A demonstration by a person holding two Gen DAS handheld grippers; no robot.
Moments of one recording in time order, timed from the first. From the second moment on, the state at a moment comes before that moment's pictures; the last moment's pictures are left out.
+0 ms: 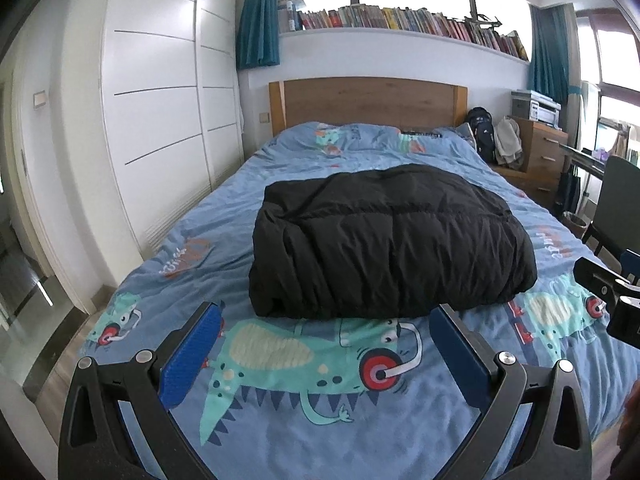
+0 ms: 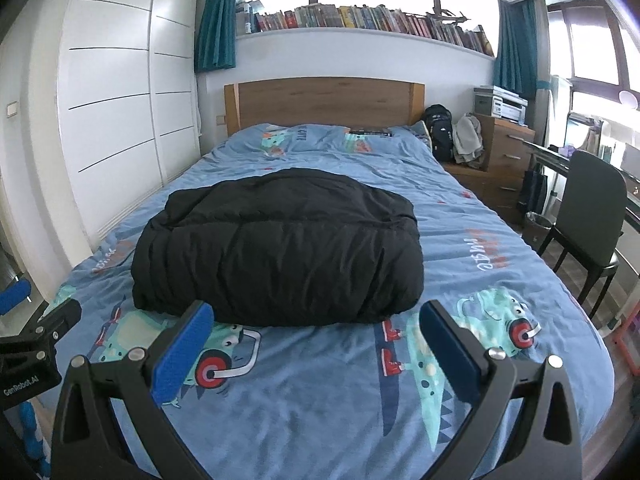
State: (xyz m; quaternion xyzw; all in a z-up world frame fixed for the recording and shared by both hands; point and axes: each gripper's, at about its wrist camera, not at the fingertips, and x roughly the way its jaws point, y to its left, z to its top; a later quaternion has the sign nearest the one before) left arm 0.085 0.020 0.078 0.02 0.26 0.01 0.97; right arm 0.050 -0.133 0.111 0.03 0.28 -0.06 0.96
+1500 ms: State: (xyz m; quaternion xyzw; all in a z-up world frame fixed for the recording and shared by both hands) left arm 0.097 0.037 0.053 0.00 0.29 0.04 0.96; right arm 0.060 -0.151 0.082 0.04 0.31 -0.07 0.95
